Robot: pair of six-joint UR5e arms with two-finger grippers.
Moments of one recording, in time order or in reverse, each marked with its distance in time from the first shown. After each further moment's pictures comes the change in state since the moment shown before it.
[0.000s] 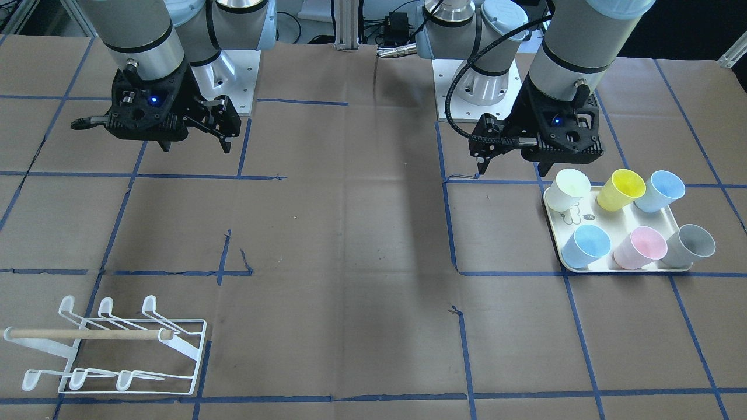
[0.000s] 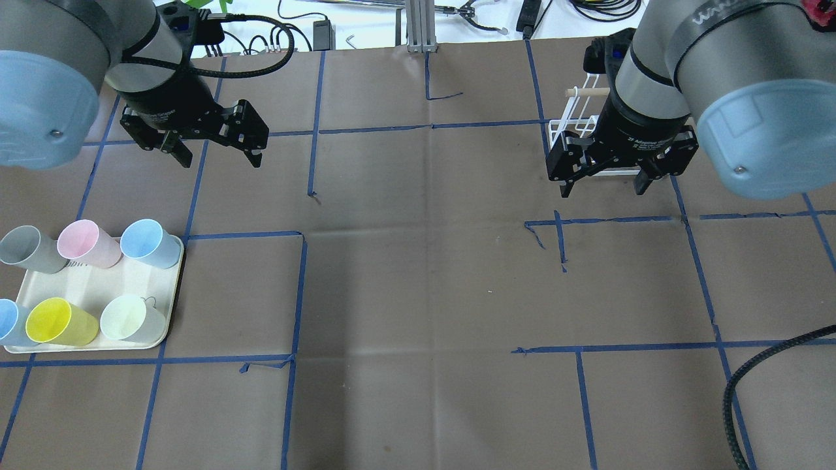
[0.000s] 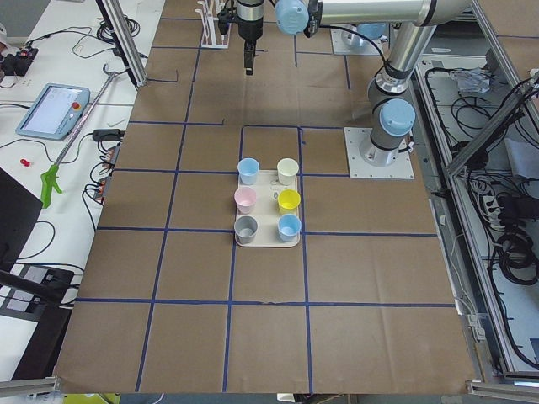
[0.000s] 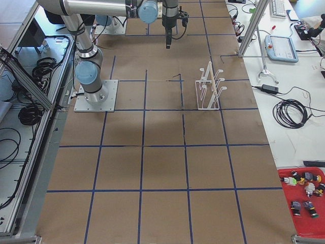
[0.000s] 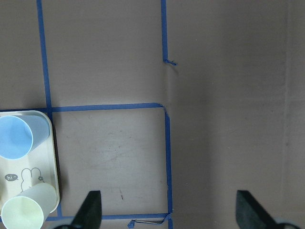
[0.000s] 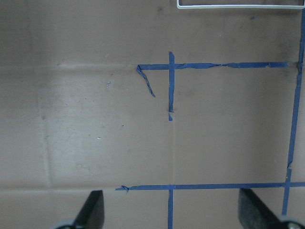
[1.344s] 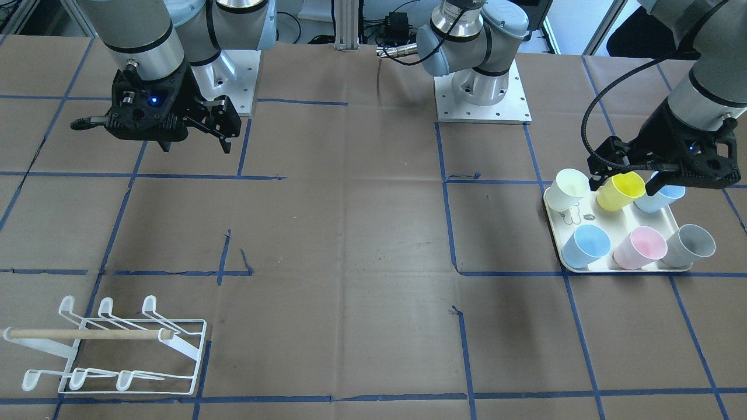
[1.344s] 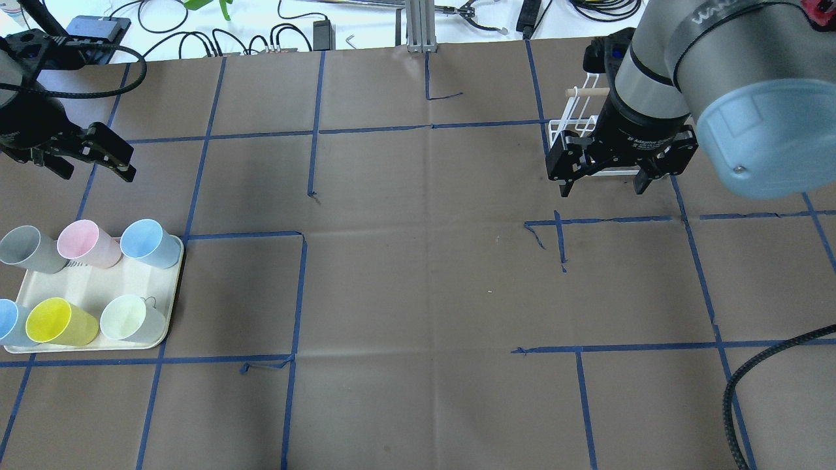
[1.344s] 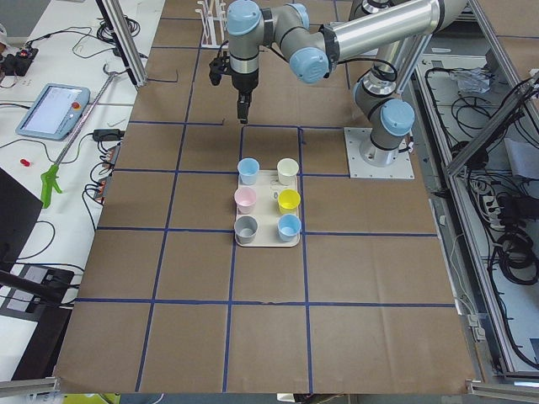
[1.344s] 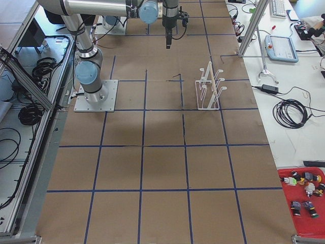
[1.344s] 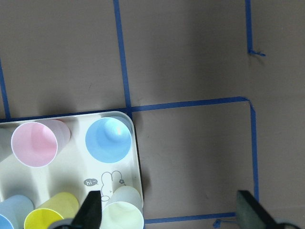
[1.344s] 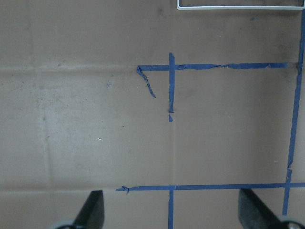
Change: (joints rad) left arm 0.372 -0.010 -0.083 0.096 -0.007 0.424; right arm 0.000 0.001 -0.002 -0.001 0.001 0.001
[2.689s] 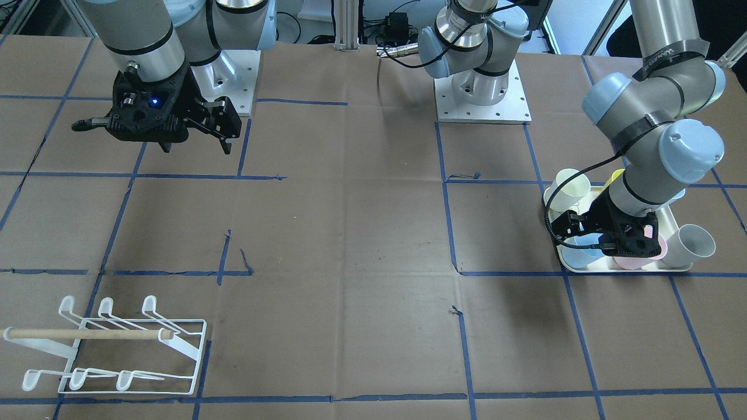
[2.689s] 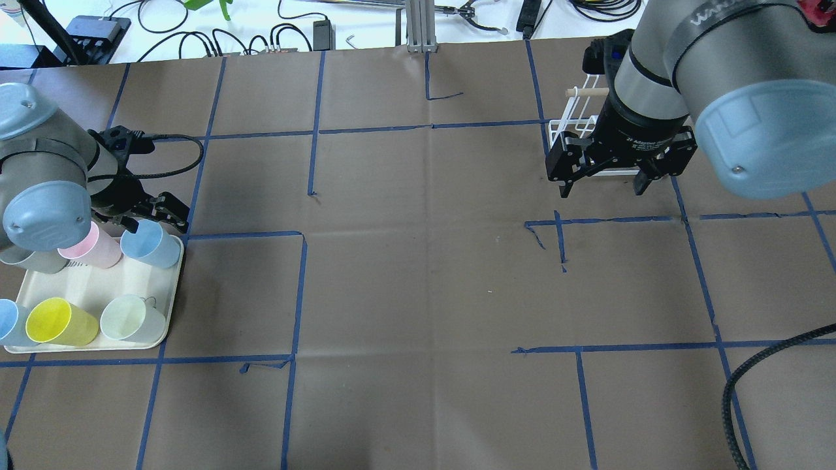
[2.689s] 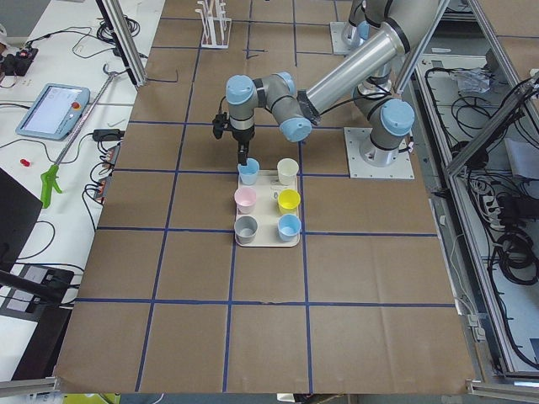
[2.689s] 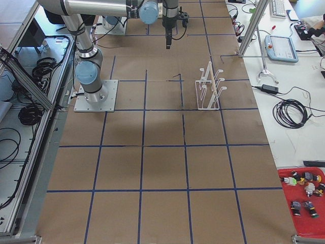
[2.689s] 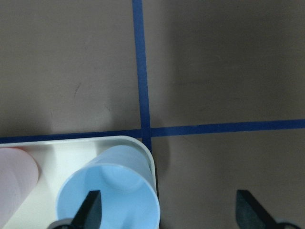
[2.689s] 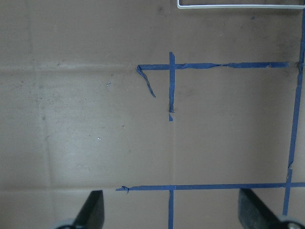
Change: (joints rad) left arm 0.038 -0.202 -0.254 0.405 0.003 -0.014; right arm 0.000 0.001 0.002 0.000 0.000 0.000
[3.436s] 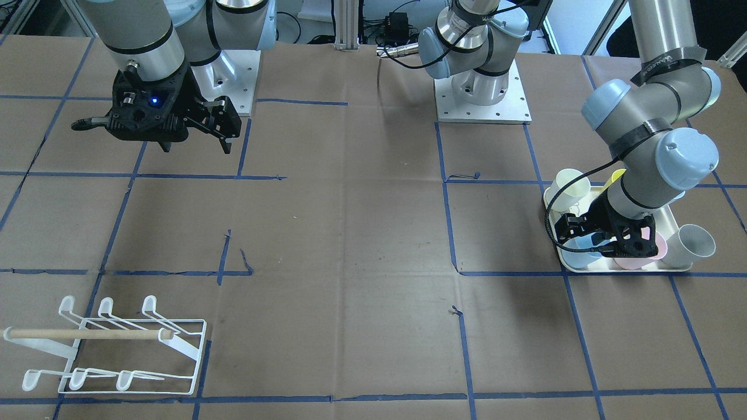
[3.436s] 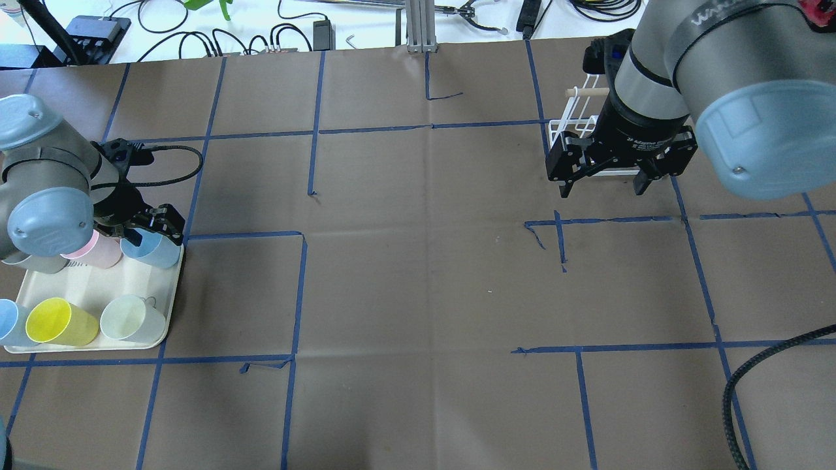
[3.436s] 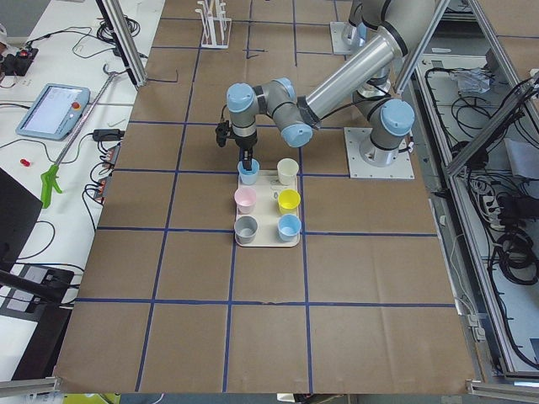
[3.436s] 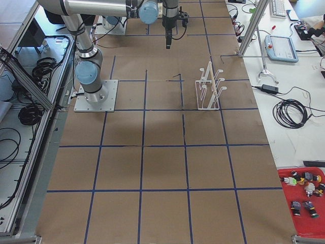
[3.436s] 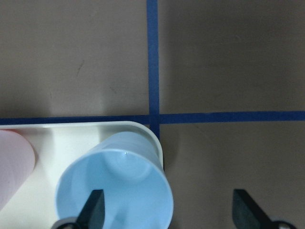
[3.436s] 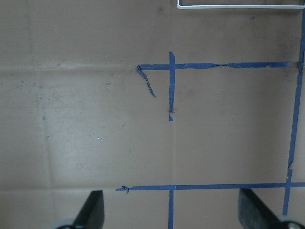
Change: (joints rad) left arm 0.009 -0.025 -0.011 0.002 0.046 -0.018; right arm 0.000 -0.002 0.000 0.000 0.000 0.000
